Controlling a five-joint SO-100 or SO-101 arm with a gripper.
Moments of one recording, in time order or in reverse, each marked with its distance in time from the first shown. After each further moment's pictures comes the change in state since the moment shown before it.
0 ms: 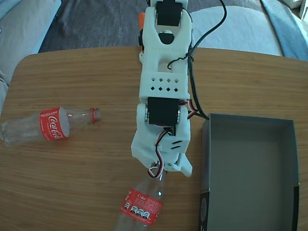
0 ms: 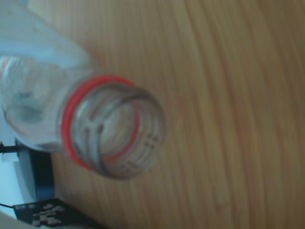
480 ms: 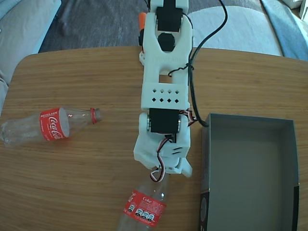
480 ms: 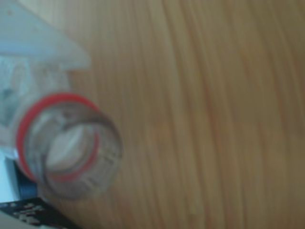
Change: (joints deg) arm -0.6 -4.7 -0.2 -1.8 0.0
